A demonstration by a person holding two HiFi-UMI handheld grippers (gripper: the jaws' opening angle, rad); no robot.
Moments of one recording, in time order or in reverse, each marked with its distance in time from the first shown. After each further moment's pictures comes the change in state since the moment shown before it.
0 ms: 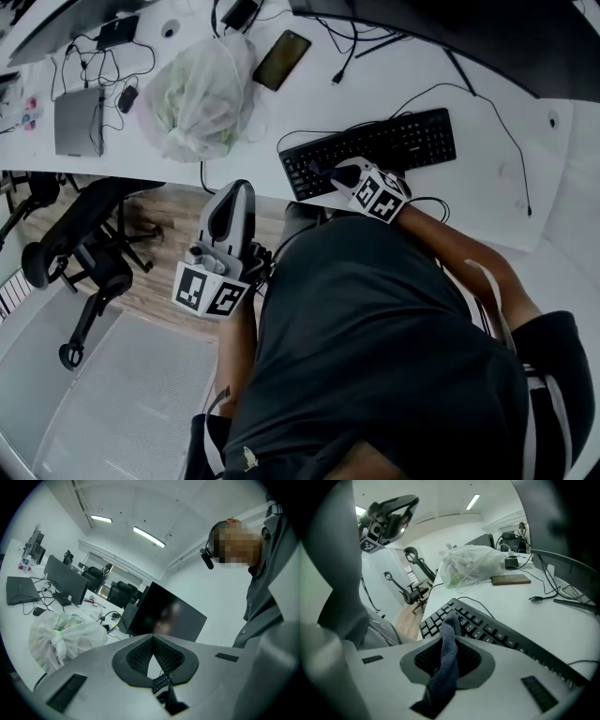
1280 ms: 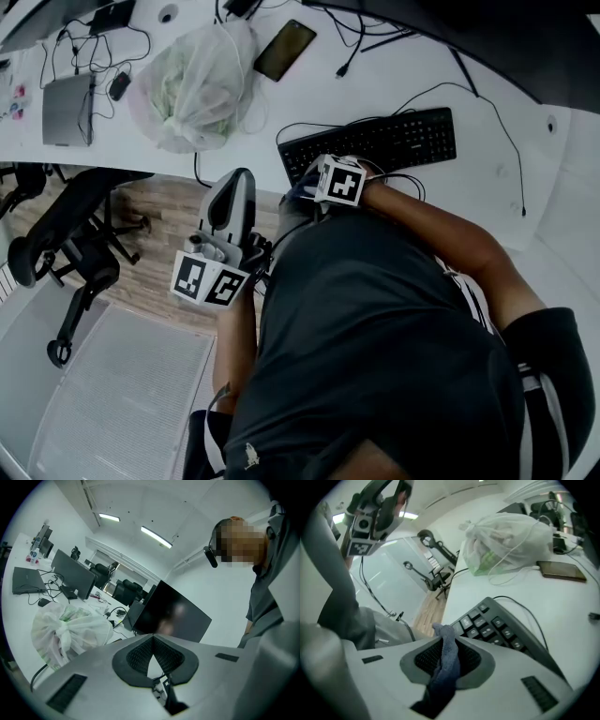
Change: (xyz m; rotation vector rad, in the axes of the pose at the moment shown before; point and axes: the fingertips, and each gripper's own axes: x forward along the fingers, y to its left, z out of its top) left arm 0.001 0.025 -0.015 -0.070 -0.003 0.035; right arm 0.048 0.052 0.023 -0.070 0.262 0.331
